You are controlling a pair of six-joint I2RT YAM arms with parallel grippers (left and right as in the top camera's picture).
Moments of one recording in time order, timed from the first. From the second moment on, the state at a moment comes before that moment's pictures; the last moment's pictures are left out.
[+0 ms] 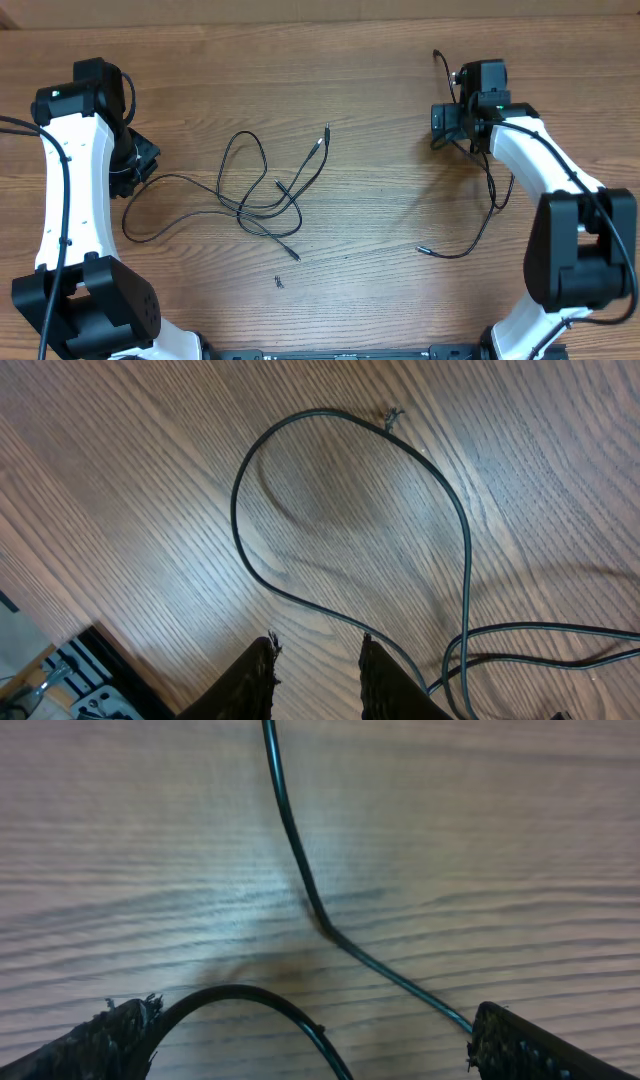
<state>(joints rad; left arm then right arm) 0.22 1.74 1.62 -1.43 -0.19 -0.75 0.06 1.86 1.30 -0.46 0.15 0.01</state>
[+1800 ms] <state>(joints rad) 0.22 1.74 1.62 -1.39 -0.12 -0.72 0.06 1.70 1.18 -0.99 -0.46 0.31</state>
